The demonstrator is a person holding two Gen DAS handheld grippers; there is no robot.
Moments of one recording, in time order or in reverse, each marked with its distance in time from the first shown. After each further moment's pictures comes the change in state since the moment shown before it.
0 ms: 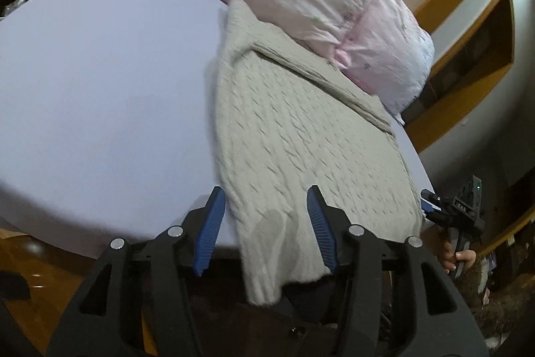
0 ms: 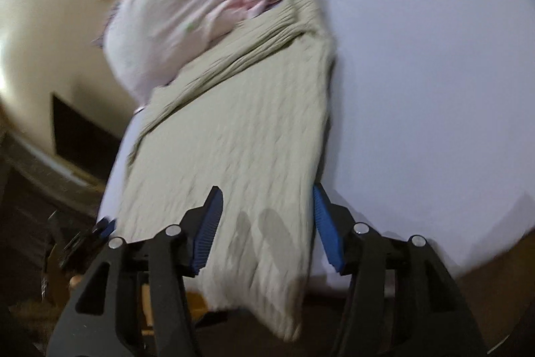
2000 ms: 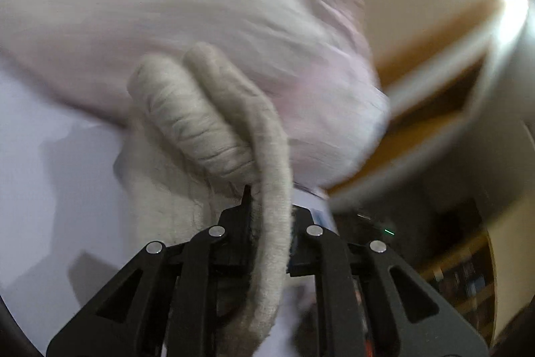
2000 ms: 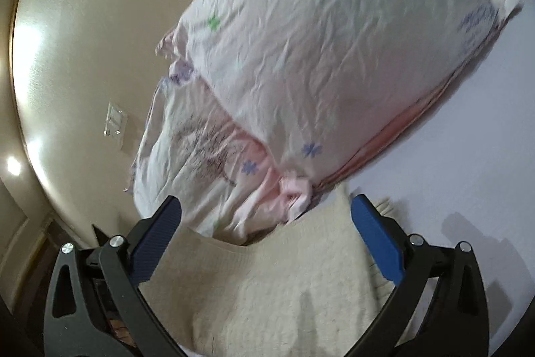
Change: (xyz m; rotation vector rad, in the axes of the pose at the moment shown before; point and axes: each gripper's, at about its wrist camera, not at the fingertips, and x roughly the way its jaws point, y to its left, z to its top) left arm 0.172 -0.136 0.248 -0.059 0.011 -0.414; right arm 0.034 -0.015 0.223 0.111 -0.495 0.164
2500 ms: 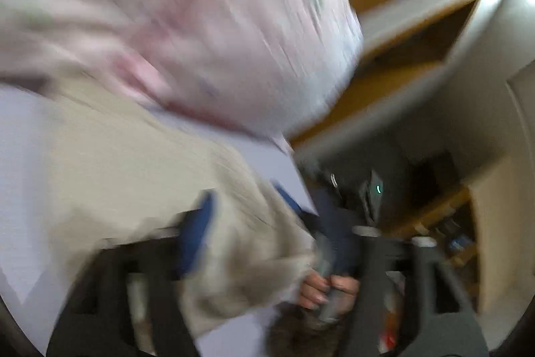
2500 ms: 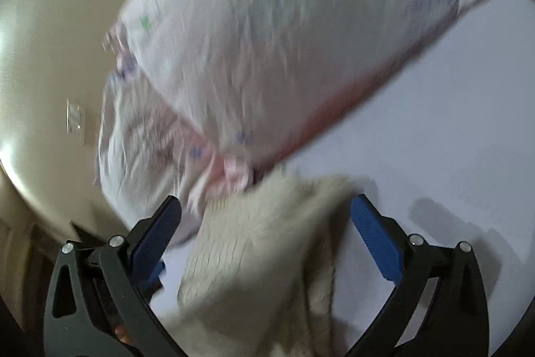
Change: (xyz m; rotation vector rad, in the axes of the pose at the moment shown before) left arm 0.102 -0.027 -0.041 0.057 0.108 -0.014; right arm 0.000 -0.045 0.024 0.104 0.237 -0.139
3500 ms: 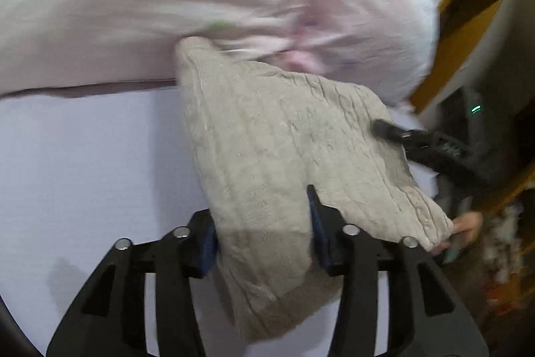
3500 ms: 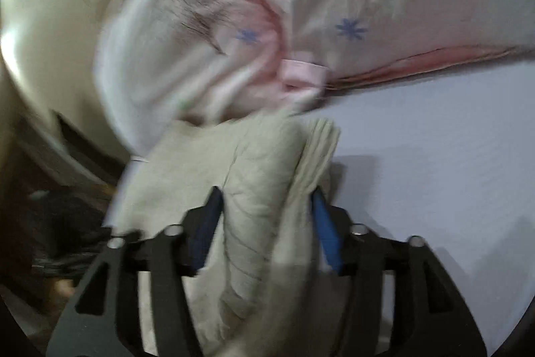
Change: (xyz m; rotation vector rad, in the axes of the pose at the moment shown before) left arm -0.081 0.069 -0.034 0.210 0.079 0.508; right arm 0.085 0.072 -0.070 -0.393 0.185 -0.125
